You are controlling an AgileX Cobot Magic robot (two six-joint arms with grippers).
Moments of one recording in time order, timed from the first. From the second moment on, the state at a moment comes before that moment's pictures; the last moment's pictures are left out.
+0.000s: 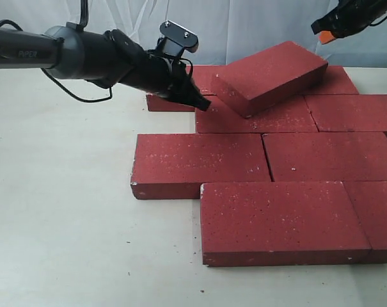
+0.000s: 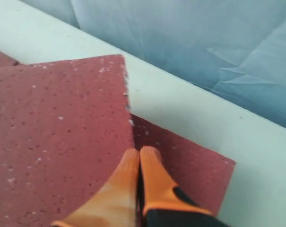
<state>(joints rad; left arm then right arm) -0.49 2.18 -1.54 -0.95 0.28 1.09 -0.10 2.63 -2.72 0.33 1.22 -0.59</state>
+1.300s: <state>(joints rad) -0.54 2.33 -1.80 -0.91 0.32 1.08 -0.11 2.66 -2.71 0.35 1.19 -0.65</state>
